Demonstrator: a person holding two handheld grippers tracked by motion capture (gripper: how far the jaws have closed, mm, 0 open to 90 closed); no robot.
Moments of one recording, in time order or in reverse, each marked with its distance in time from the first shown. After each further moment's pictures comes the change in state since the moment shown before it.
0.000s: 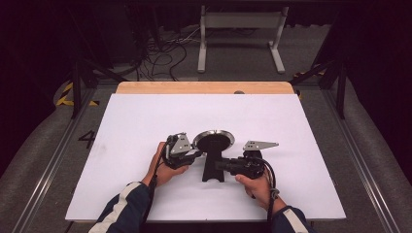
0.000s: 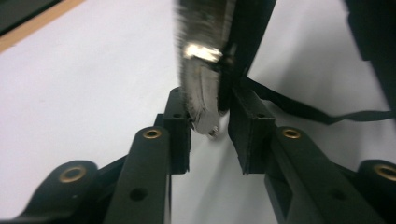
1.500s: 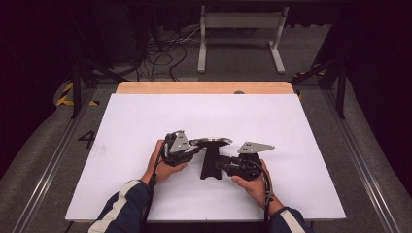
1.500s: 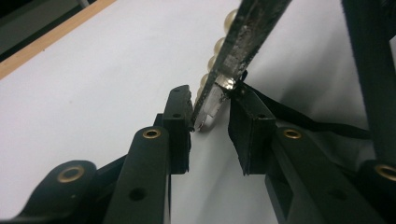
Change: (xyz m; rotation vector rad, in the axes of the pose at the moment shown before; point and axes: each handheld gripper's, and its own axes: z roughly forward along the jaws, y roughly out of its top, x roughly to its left) left arm 0.005 0.001 -0.005 -0.029 0.035 0.011; right arm 0.011 0.000 0.005 0.019 -0.161 -0.126
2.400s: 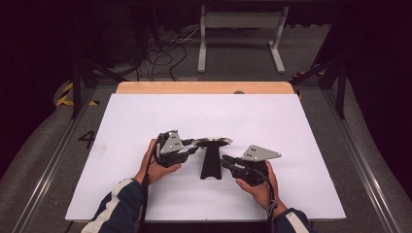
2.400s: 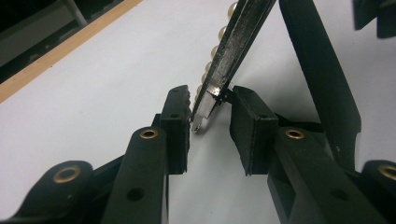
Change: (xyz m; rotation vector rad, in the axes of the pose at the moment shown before) left arm 0.003 0.002 -0.022 -0.033 -0.033 0.018; right arm 0.021 0.005 -0.025 -0.071 -0.104 -0.159
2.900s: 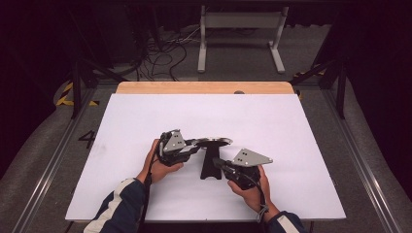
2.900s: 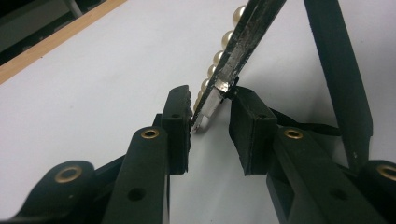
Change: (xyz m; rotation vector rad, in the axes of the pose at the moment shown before) left arm 0.002 -0.003 0.012 0.013 -0.005 -0.027; right arm 0.026 0.007 0.013 -0.028 -0.020 -0.050
